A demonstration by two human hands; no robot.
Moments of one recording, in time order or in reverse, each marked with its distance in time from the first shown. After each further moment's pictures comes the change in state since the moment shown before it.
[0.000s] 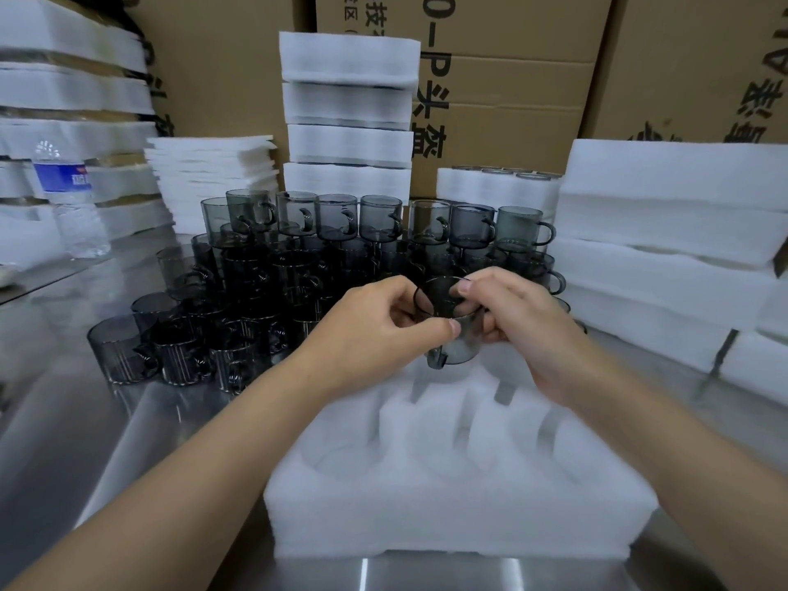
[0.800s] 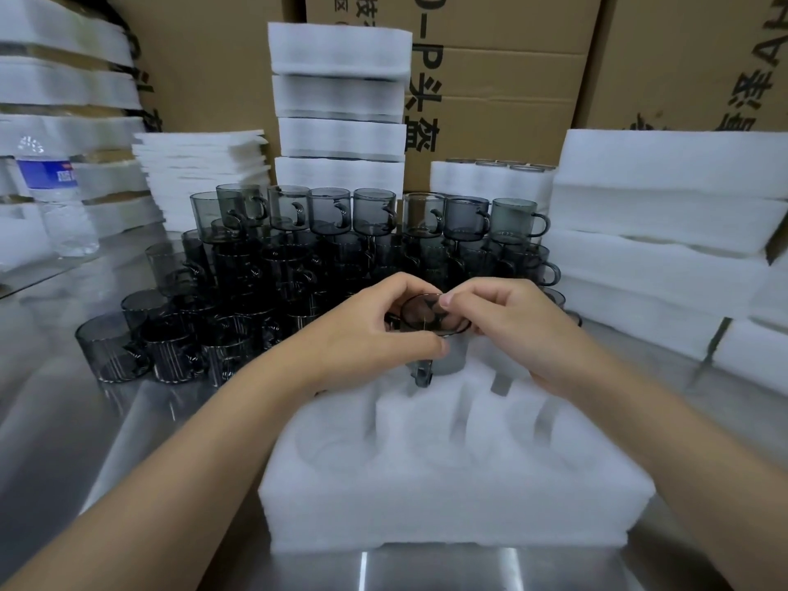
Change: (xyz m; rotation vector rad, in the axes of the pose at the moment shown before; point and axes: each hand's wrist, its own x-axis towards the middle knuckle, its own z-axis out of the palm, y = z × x) left_hand -0.006 0.000 -0.008 -0.169 -0.261 0.002; right_hand -0.003 0.001 0.001 -0.192 -0.060 -0.025
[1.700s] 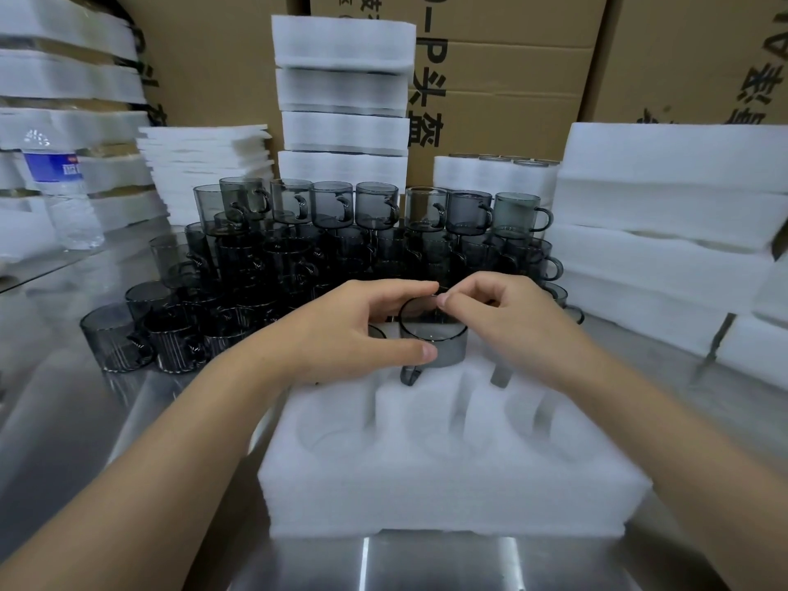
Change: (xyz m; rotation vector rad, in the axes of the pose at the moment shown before) left_hand -0.008 -0.004 -0.013 0.171 -0.072 0.016; right_hand -0.009 -0.007 0.001 -0.173 0.036 0.063
